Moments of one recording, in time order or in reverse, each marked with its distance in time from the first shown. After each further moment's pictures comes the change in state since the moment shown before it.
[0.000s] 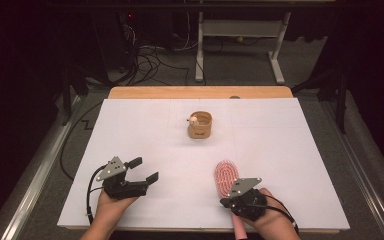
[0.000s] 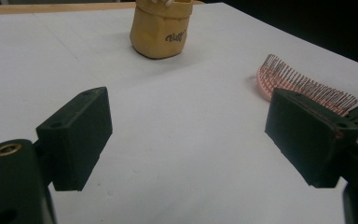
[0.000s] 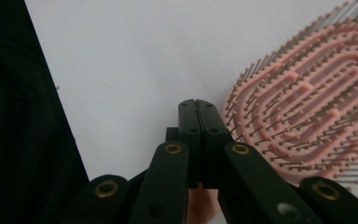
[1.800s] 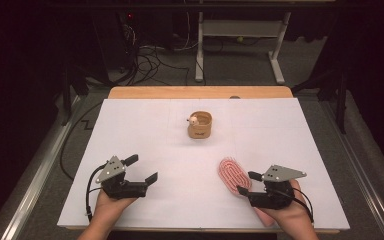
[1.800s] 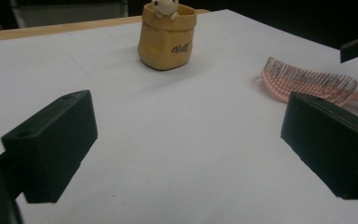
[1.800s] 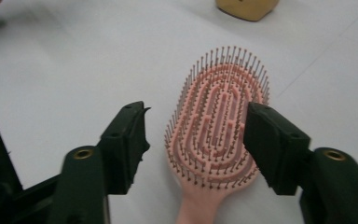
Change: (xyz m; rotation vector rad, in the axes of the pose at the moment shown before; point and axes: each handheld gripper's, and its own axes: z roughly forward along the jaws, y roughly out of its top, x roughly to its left) left arm -0.002 0.003 -0.003 -0.029 0.042 0.061; right arm -0.038 -0.026 -0.043 -0.291 -0.149 0.214
